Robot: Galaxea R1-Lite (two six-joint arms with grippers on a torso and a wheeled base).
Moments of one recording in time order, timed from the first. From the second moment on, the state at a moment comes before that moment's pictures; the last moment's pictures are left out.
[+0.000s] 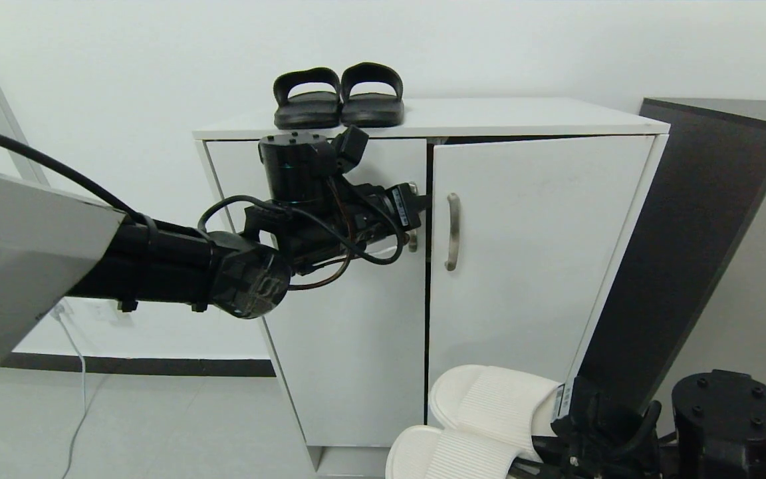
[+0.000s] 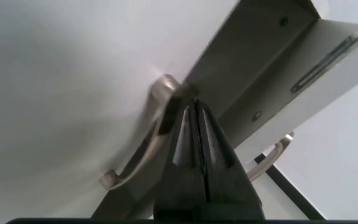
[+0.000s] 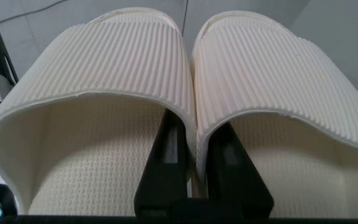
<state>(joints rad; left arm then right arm) -0.52 1.98 -1.33 -0.67 -0.34 -0.46 0.85 1.63 -0.27 -1.00 0.14 -0.18</state>
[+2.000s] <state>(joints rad) -0.51 1.15 -0.34 -0.66 0.00 -0.22 0.79 1.67 -0.30 -1.00 0.13 -0.18</state>
